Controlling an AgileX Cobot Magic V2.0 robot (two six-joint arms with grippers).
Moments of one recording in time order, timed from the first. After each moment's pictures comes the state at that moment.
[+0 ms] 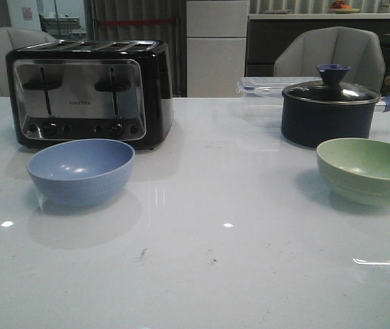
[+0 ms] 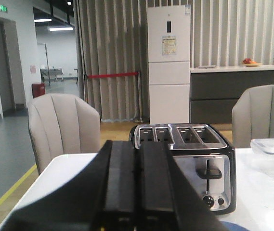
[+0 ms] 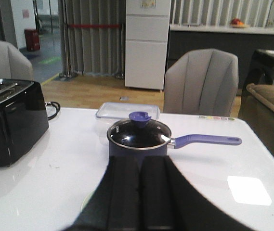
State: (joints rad) left arm -0.06 0.15 -0.48 0.03 0.28 0.02; right arm 0.02 0.24 -0.53 0.01 0.38 0.01
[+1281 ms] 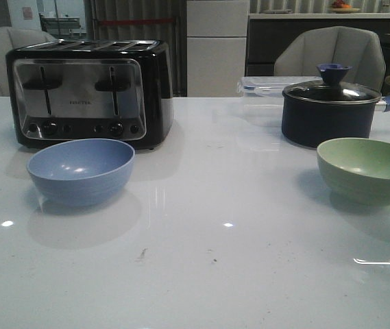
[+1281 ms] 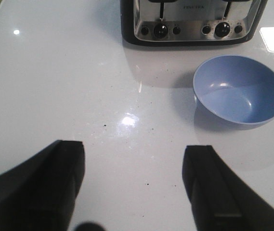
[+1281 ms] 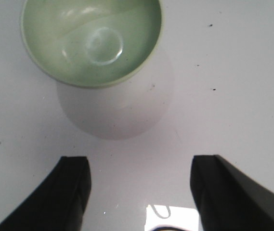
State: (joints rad) left arm -0.06 0.69 -0.64 0.02 0.62 0.02; right arm -0.03 1.13 -0.74 0.02 0.63 0.01
